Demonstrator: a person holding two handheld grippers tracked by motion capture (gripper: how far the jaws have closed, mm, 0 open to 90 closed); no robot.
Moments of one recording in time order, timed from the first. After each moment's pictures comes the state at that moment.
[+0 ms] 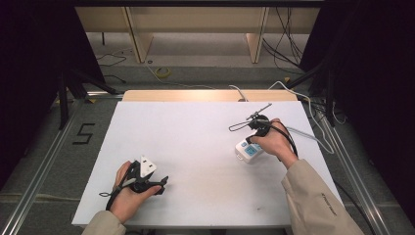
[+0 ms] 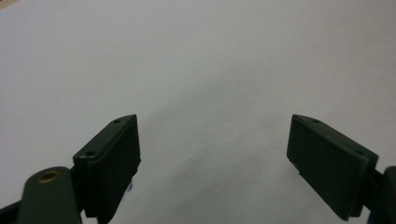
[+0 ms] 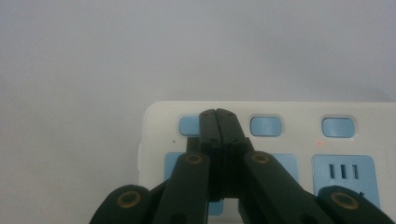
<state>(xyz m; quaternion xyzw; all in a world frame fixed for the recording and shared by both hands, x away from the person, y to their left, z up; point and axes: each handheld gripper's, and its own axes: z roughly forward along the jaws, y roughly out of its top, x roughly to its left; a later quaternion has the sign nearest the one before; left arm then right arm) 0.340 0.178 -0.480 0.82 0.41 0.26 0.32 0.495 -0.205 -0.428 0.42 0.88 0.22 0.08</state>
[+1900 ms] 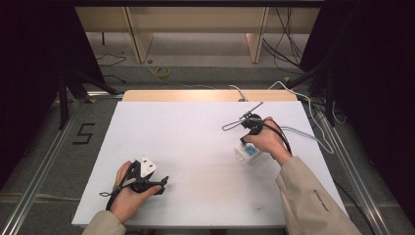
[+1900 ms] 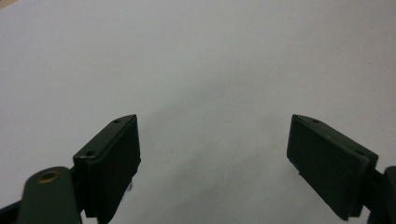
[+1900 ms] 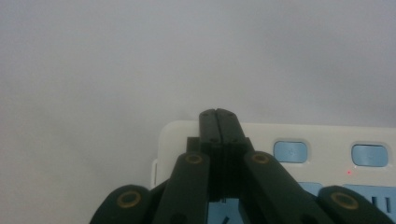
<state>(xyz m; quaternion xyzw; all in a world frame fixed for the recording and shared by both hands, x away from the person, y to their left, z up) 0.340 0.178 -0.481 0.82 0.41 0.26 0.32 0.504 -0.186 -0.431 0.41 0.89 0.20 0.07</state>
